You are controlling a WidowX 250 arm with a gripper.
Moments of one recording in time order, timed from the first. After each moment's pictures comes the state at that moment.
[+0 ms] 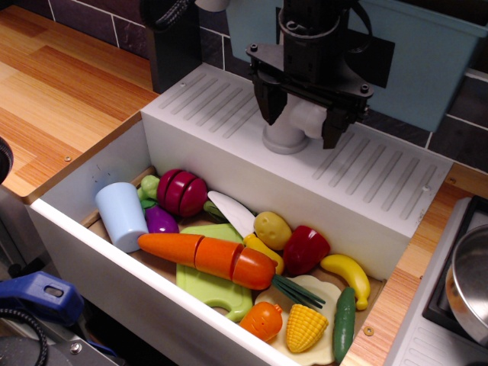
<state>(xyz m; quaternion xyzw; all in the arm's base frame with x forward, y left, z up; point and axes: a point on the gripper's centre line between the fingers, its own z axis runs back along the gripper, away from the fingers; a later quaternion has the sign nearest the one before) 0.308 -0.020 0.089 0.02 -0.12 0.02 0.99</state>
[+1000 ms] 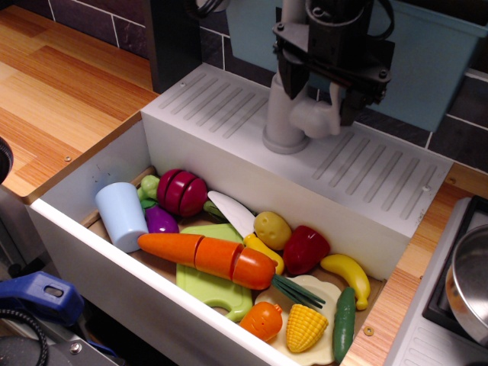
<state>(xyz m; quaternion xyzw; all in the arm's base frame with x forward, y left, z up) 0.350 -0.024 0.093 0.06 -0.17 -0.03 0.98</state>
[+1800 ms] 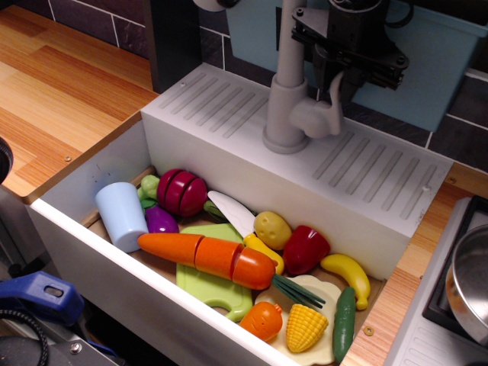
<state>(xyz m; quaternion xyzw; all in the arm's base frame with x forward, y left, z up) 0.366 -0.030 0.095 0.05 -0.18 -0.02 0.98</state>
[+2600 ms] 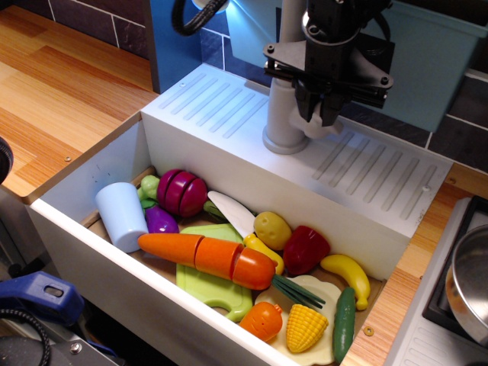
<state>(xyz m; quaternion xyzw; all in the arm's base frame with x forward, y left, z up) 0.325 -0.041 0.078 0.03 -0.17 0.09 0.98</state>
